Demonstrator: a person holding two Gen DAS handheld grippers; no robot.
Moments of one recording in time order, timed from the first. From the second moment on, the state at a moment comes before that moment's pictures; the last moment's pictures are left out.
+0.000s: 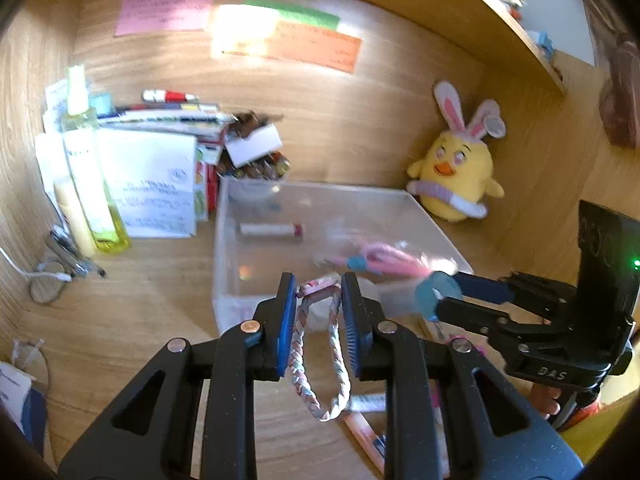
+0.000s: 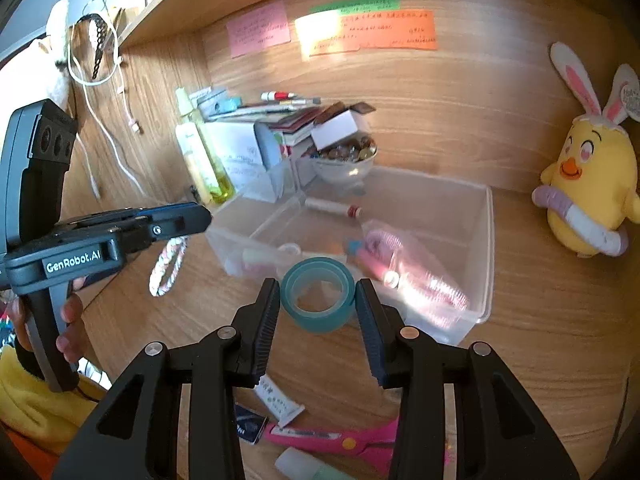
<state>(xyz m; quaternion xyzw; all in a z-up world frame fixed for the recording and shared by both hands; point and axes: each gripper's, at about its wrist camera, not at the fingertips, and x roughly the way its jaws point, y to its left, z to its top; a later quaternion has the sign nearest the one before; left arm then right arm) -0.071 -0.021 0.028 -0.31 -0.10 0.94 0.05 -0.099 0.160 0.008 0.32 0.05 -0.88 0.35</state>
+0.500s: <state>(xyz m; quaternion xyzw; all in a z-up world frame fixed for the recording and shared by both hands) -0.117 -0.050 0.011 -0.35 -0.14 0.93 0.04 -0.132 0.152 0.003 0.34 0.03 -0.87 0.34</state>
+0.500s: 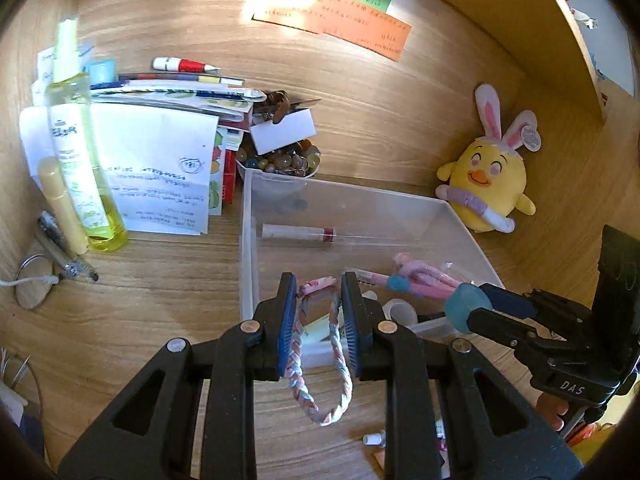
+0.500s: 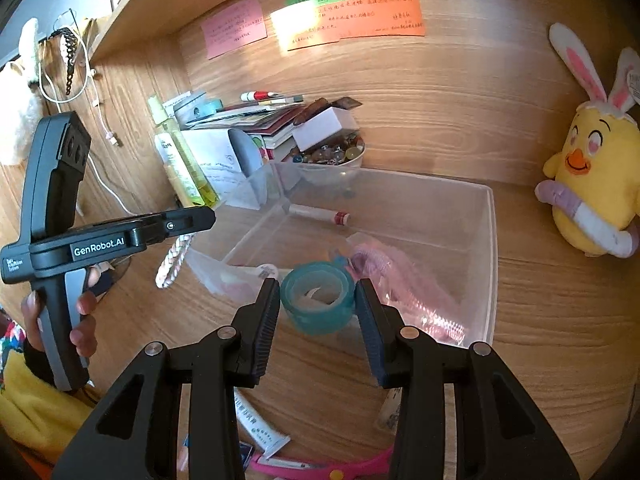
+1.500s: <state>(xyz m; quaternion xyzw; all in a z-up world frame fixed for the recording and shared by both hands) -0.094 -0.019 0.022 -0.33 -0.07 0.94 0.05 -0.133 0.152 0.005 0.35 0.04 -0.88 0.32</state>
